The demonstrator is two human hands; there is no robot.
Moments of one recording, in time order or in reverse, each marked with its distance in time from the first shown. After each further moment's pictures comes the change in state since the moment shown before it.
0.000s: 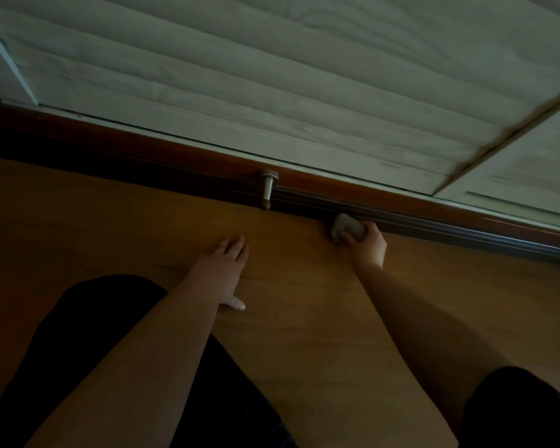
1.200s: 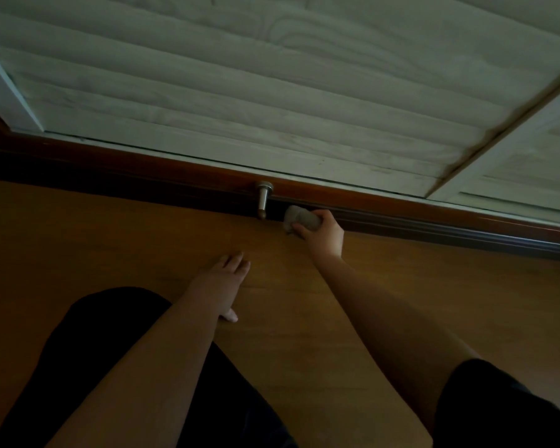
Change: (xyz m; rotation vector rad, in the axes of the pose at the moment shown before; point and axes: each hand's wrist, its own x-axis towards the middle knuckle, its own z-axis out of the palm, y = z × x) left_hand -0.009 0.004 -0.003 -0.014 -0.029 0.013; right_hand -0.020 -0.075 0.045 0.150 -0.117 -0.075
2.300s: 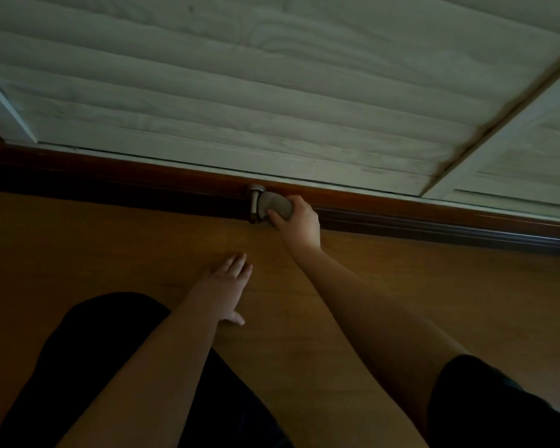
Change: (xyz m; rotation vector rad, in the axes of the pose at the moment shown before) left_hand 0.012 0.012 0.002 0.068 0.011 0.023; right_hand -0.004 -0.053 0.012 -0.094 -0.028 -0.206
